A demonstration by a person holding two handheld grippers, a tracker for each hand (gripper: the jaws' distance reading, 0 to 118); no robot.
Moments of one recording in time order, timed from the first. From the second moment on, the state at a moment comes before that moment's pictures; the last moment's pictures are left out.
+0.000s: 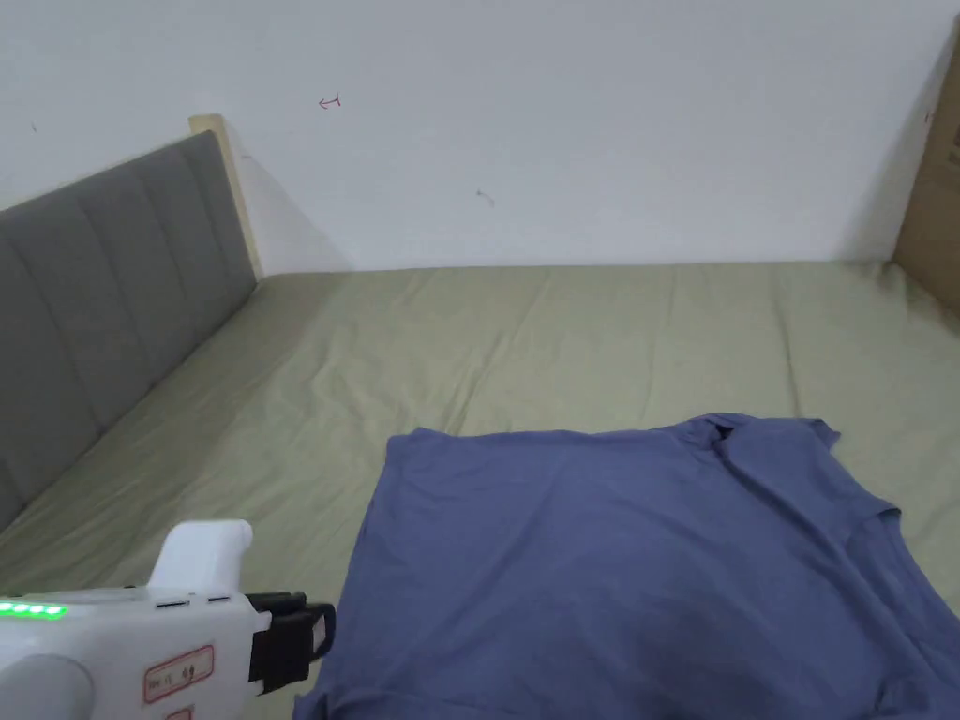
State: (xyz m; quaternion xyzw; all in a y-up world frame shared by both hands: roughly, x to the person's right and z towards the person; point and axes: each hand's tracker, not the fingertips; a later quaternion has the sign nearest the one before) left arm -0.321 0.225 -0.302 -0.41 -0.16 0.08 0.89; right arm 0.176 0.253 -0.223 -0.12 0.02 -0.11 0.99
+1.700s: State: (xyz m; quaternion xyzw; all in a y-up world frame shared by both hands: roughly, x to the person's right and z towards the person) left arm -0.316 0.156 -0.282 -0.26 -0.09 0.09 0.96; right arm 0.297 0.154 -0.274 -0.38 -0.02 -0.20 0.90
